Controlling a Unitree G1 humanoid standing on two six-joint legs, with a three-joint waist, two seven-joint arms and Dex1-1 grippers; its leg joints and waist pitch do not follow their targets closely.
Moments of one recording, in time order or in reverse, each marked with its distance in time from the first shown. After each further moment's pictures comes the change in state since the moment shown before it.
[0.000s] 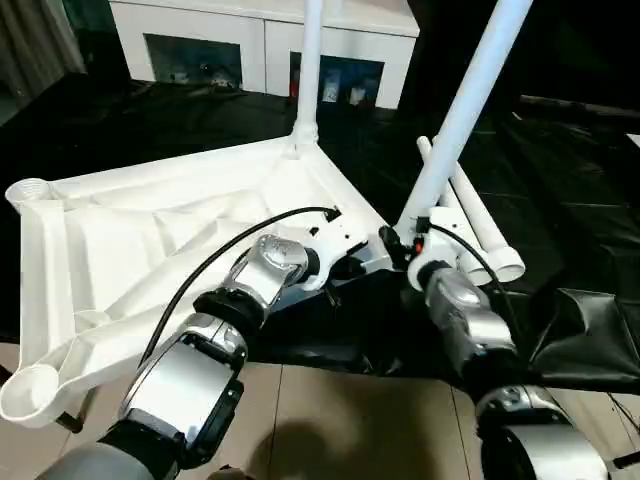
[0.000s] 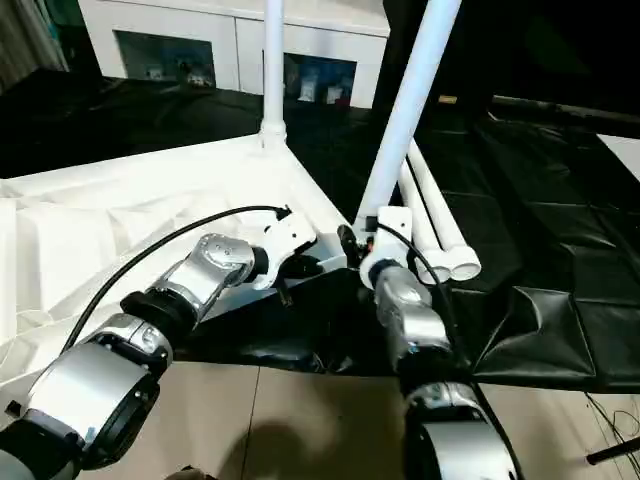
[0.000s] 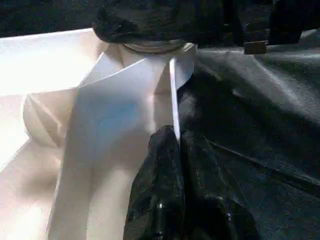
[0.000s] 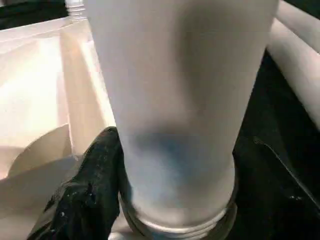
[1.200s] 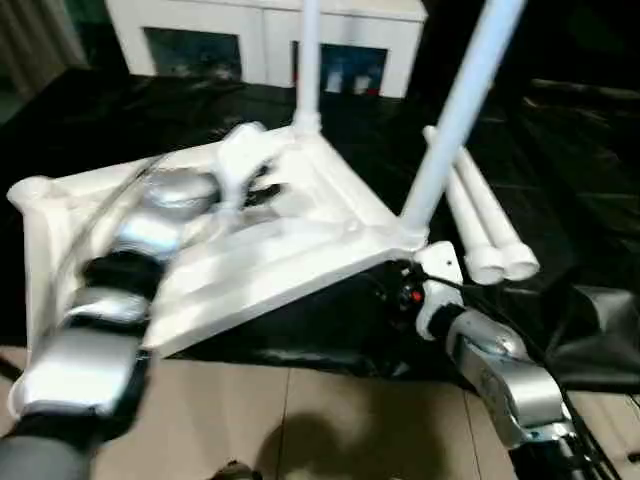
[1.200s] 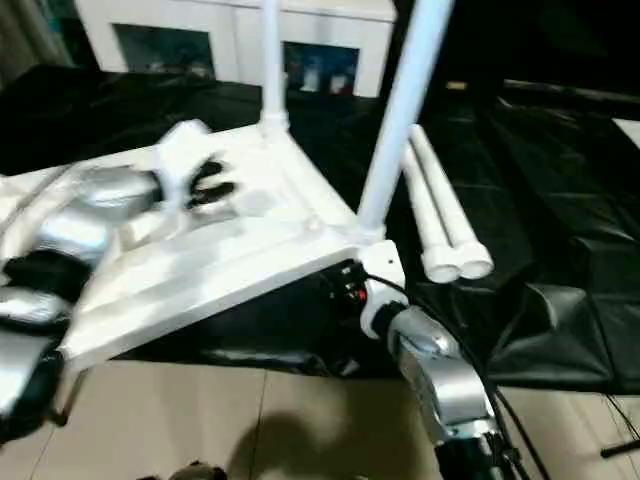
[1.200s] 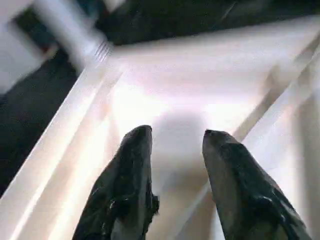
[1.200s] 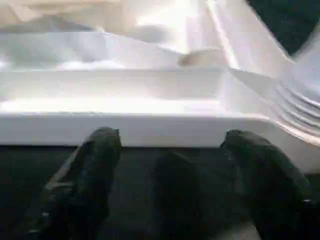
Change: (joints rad) left arm 0.039 0.418 0.160 -0.327 0.012 0.078 -0.014; right arm 0.423 -0.148 0.243 -0.788 0.011 0.378 0.276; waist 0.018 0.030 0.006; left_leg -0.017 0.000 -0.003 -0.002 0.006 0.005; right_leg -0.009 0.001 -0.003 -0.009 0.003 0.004
